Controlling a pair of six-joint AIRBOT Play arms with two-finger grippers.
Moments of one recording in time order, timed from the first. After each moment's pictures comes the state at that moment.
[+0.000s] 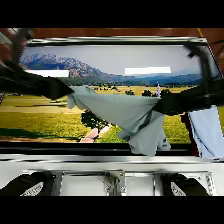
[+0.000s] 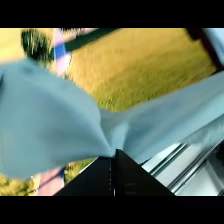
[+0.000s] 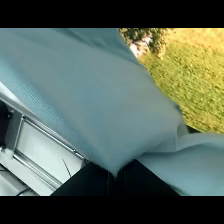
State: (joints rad) left arm -0.26 -1.07 1.43 0.97 -1.36 -1.38; right arm 0.11 -1.00 1.39 -1.00 1.65 1.51
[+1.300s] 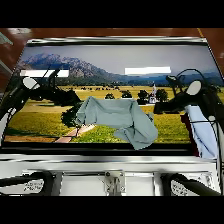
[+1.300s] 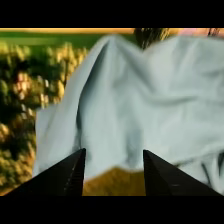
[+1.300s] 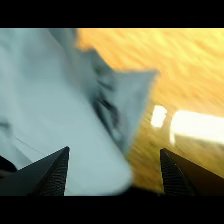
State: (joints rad) left arm -0.08 -1.44 1.18 0.92 -1.12 -1.38; right arm -0.04 -1.28 1.11 -1.34 1.29 1.33
